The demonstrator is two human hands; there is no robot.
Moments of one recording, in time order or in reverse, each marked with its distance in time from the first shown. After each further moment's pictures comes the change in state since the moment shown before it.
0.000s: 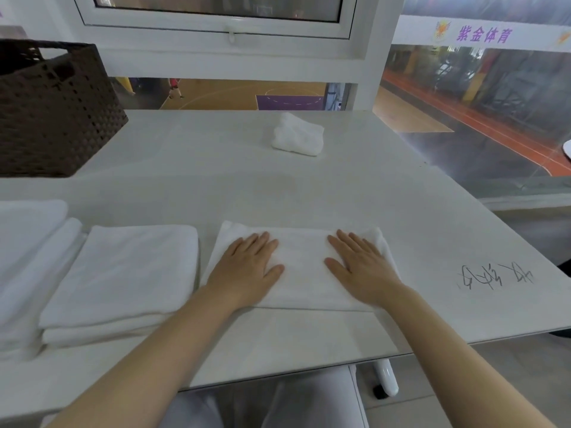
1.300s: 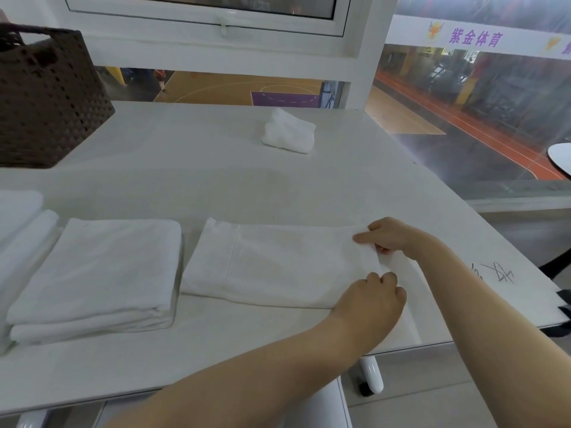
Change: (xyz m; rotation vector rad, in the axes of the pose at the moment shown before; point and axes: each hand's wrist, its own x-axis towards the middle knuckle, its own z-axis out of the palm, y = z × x) left_hand 0.007 0.209 0.026 0.274 0.140 0.475; right_hand 0.040 0.076 -0.064 0.560 -0.187 0.413
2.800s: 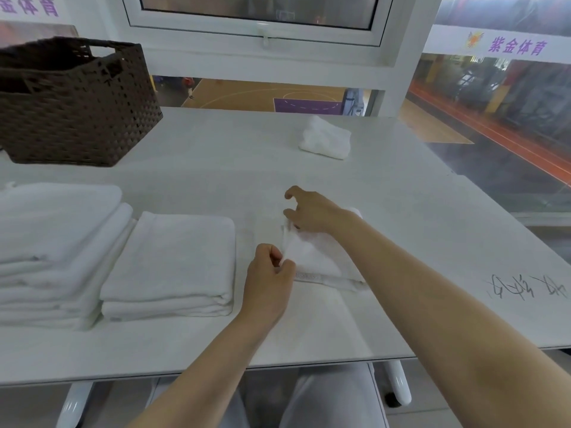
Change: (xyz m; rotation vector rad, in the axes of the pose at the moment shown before) left_hand -0.136 -0.138 0.005 -1.235 0.554 -0.994; right_hand -0.014 -0.188 0.118 -0.302 0.016 -0.522
